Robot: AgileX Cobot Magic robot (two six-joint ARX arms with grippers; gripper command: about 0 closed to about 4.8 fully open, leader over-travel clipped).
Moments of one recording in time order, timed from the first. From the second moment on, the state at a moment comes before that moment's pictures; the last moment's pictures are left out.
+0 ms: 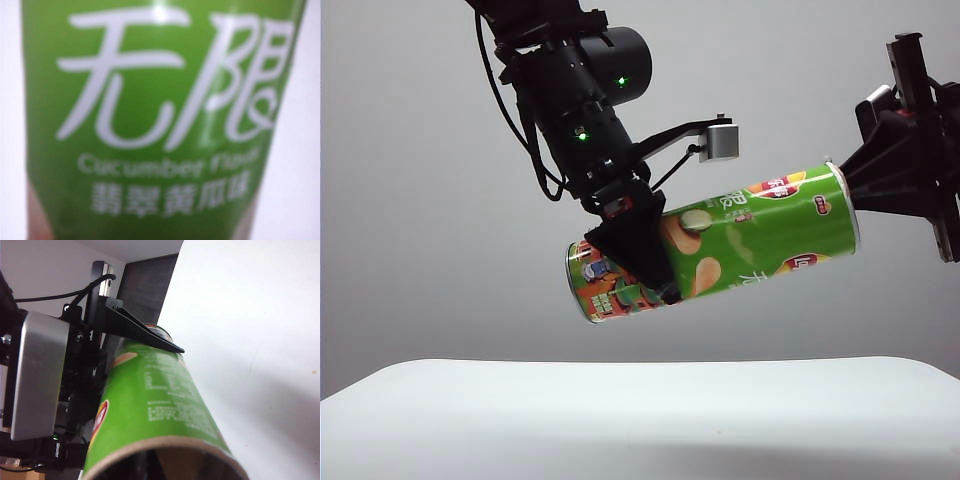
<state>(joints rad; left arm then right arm) -0.67 1.89 1.43 -0.65 0.34 0.90 0.03 1.45 0.74 -0.09 -1.12 0.35</state>
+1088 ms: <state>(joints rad) -0.54 1.89 1.43 -0.80 0.35 0.89 -0.06 1.45 0.74 -0.08 -1.16 0.32</state>
